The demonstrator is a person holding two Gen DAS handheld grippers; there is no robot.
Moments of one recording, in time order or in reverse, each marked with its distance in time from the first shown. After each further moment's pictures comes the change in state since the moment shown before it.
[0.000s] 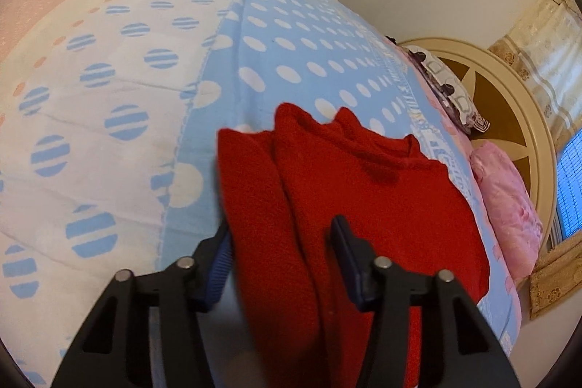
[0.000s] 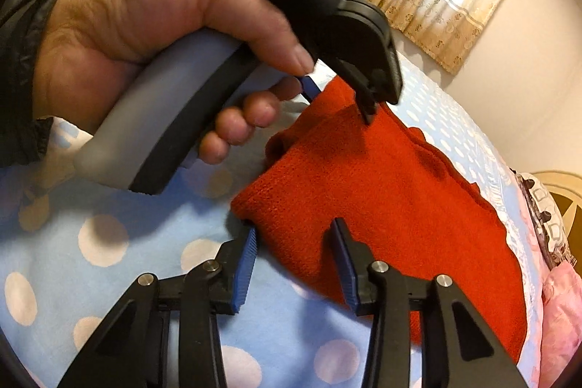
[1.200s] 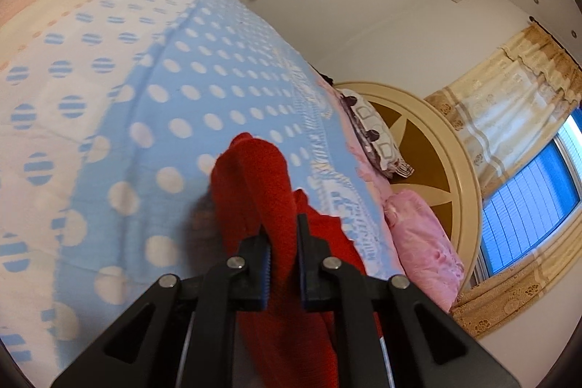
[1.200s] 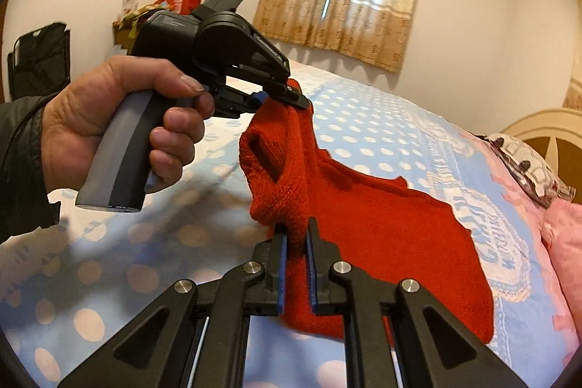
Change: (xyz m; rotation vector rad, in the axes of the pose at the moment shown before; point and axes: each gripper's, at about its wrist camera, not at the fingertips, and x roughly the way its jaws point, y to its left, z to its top) left arm -0.023 -0.056 0.042 -0.103 -0.113 -0.326; right arm -0.064 -0.103 -0.028 0.306 -0.189 -0.066
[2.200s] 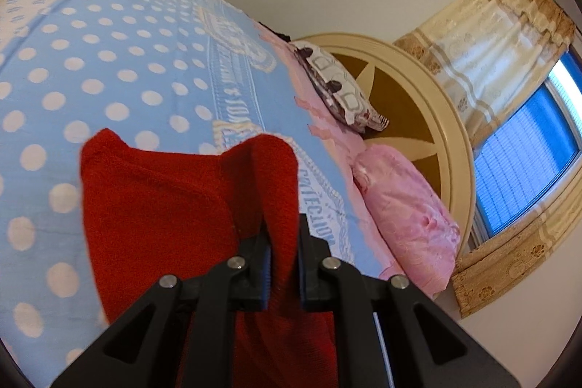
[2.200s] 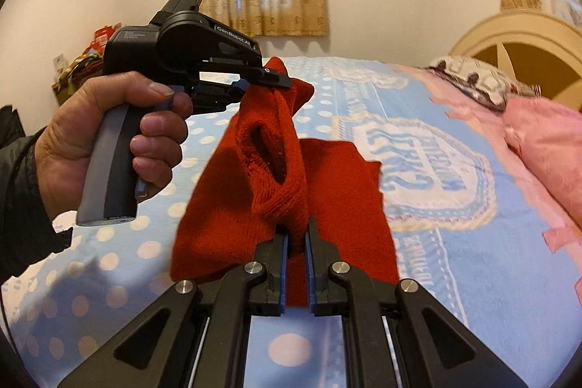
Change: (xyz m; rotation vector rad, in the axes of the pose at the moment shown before) left arm 0.121 -0.114 -0.028 0.149 0.148 -0.072; right arm -0.026 -0.138 -0.045 0.333 0.068 -0.076
